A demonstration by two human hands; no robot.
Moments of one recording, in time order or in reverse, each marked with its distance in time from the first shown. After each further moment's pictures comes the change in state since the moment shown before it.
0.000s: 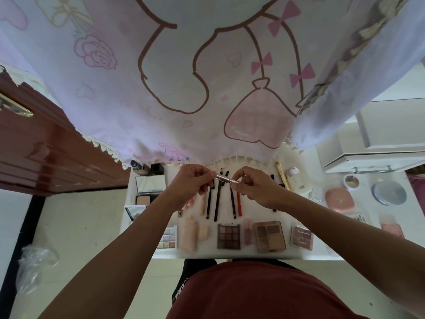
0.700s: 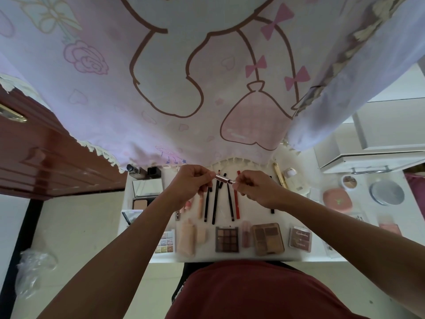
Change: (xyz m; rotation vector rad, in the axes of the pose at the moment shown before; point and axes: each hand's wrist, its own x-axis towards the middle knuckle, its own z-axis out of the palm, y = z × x) left_hand 0.016 0.001 0.004 0.023 0.013 -0.021; right_hand 0.005 0.006 -0.013 -0.067 -0.005 0.028
